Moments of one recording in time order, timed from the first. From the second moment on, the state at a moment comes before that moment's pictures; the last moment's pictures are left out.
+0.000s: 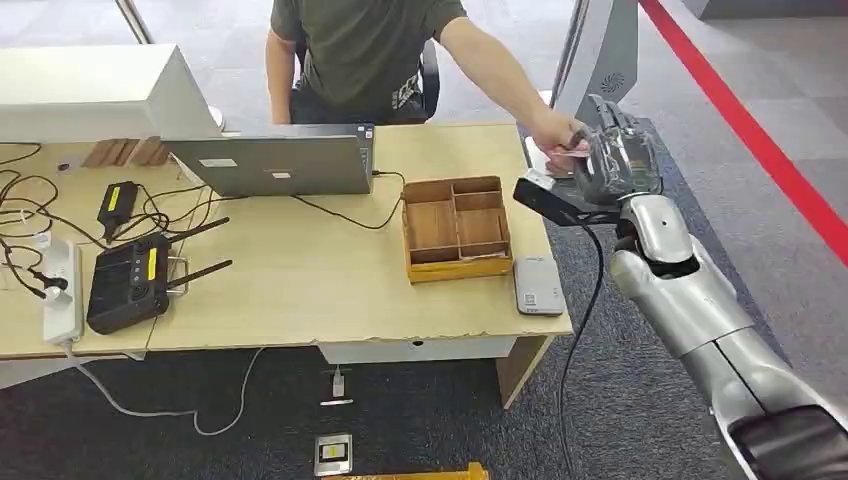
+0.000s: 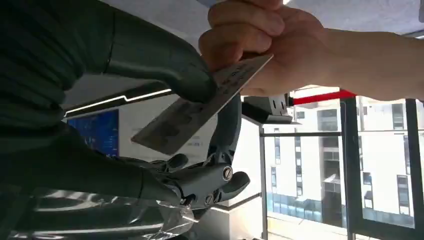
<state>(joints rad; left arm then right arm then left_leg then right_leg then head) -0.13 0.10 -1.17 -0.20 1.19 0.15 -0.09 -0.76 -0.44 0.55 -1.10 0.97 -0.23 0.28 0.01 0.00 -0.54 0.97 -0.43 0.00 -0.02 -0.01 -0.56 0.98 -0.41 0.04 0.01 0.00</state>
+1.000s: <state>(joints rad) -0.13 0.11 -1.18 -0.20 1.22 0.16 -0.09 -0.73 -0.40 0.61 -0.98 0.93 -0.27 0.22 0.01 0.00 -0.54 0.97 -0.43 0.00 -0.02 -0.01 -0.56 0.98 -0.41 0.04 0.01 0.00</state>
